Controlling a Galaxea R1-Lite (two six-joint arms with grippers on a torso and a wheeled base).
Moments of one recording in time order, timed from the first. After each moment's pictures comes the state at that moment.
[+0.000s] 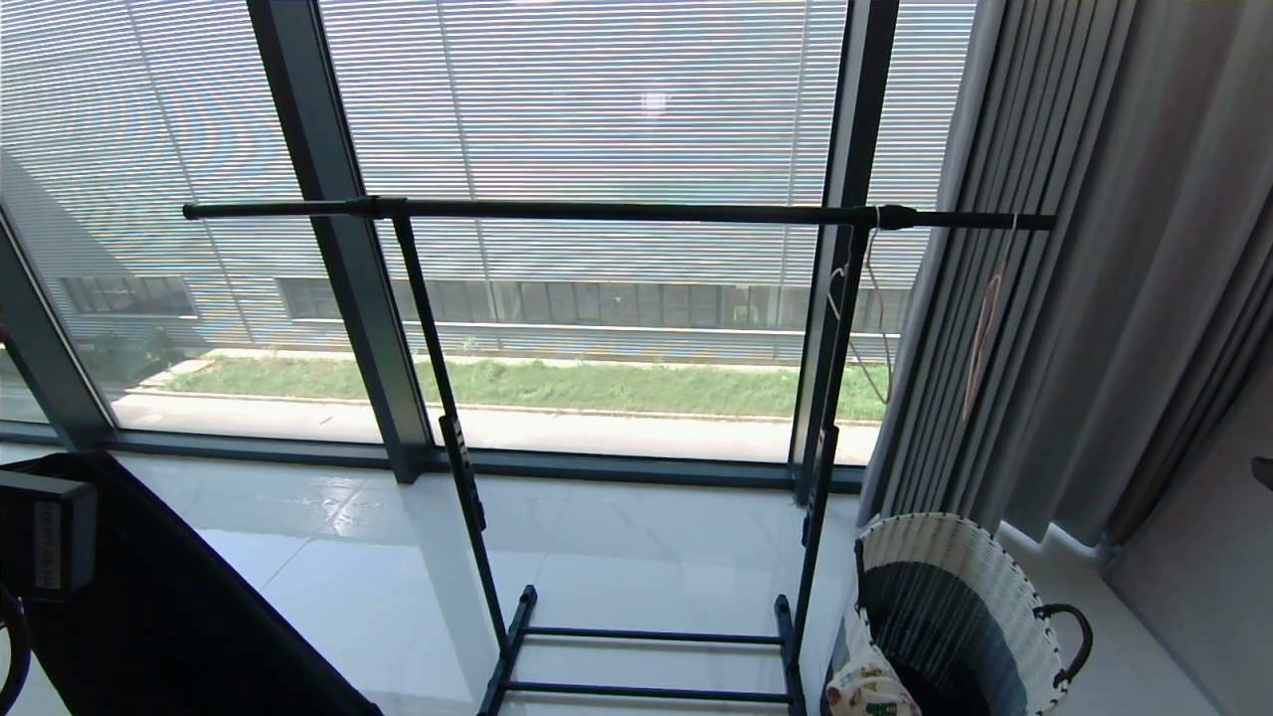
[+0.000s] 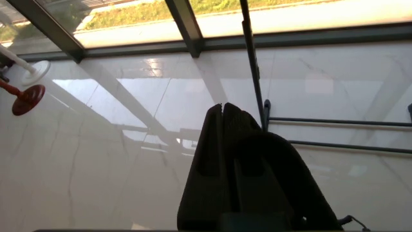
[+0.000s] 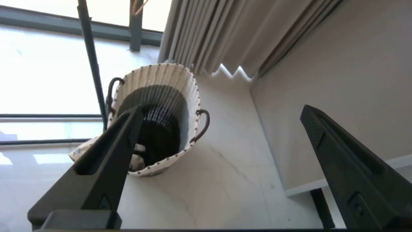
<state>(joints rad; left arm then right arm) -0.15 0.98 -0.74 0.16 0.36 0.21 0.18 0.99 -0.79 0.18 -0.40 -0.12</state>
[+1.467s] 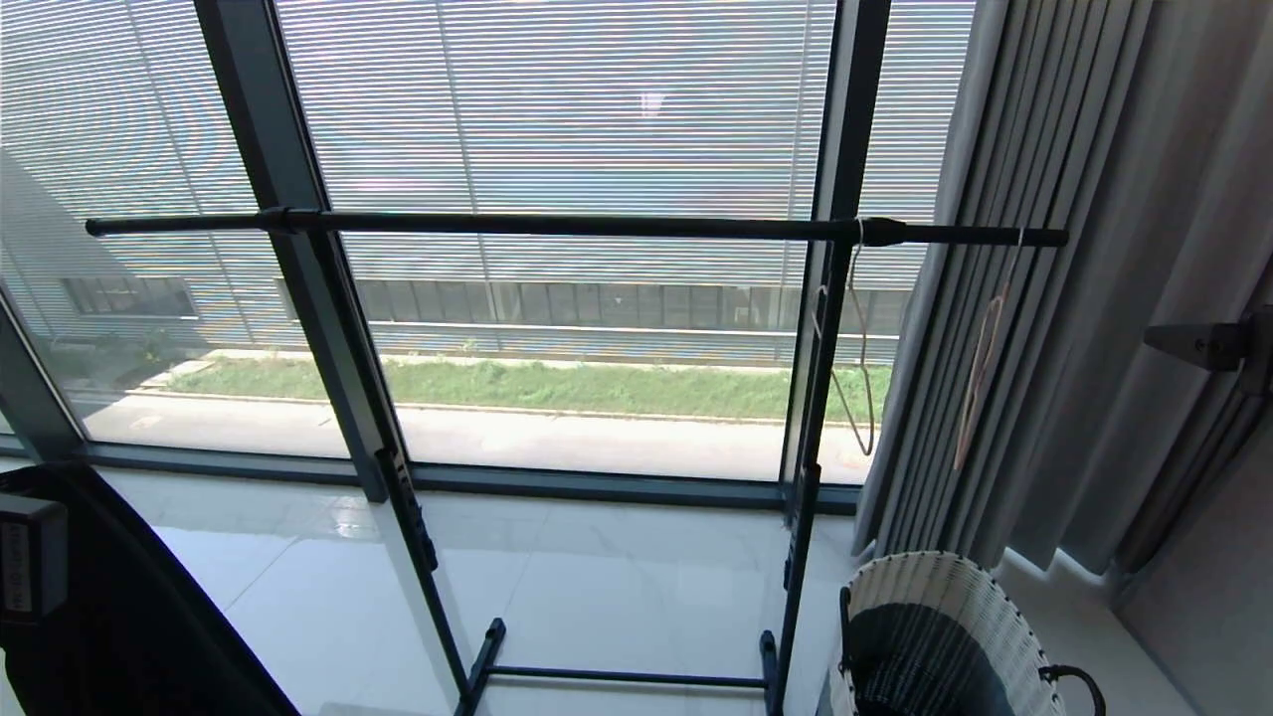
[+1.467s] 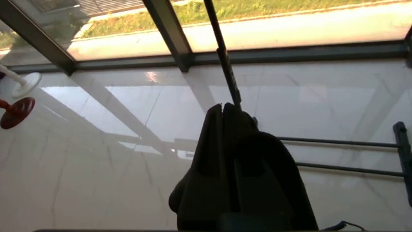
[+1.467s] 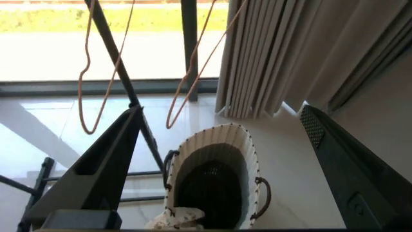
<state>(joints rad) -0.14 0.94 -0.72 0.16 0.35 0.22 0.16 1.23 -1.00 0.06 -0.18 0.10</state>
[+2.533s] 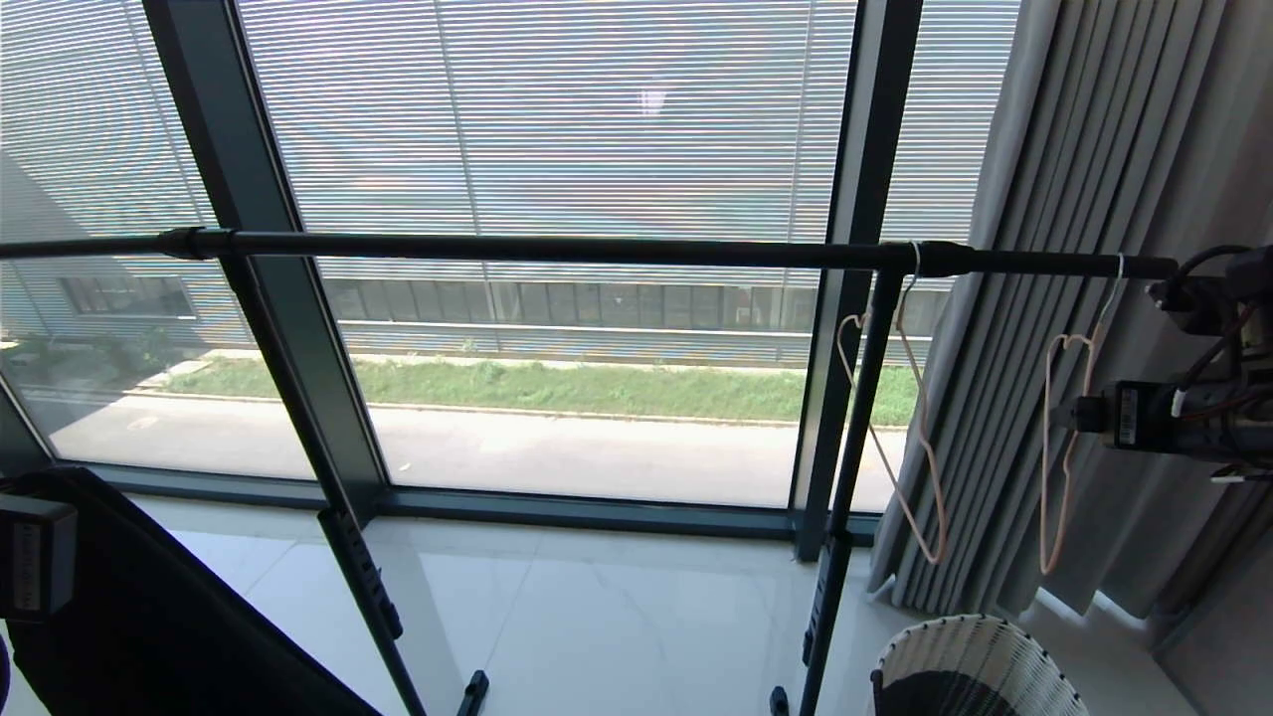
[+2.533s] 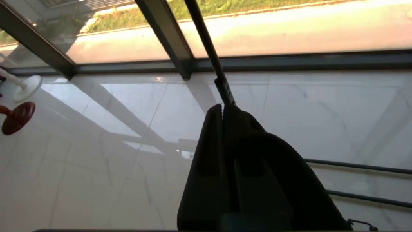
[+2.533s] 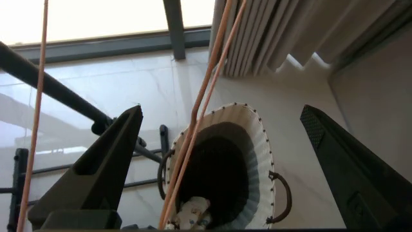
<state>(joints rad) -0.11 0.96 -0.71 0.16 0.35 0.24 0.13 1.52 -0.99 0.06 -0.24 0.21</state>
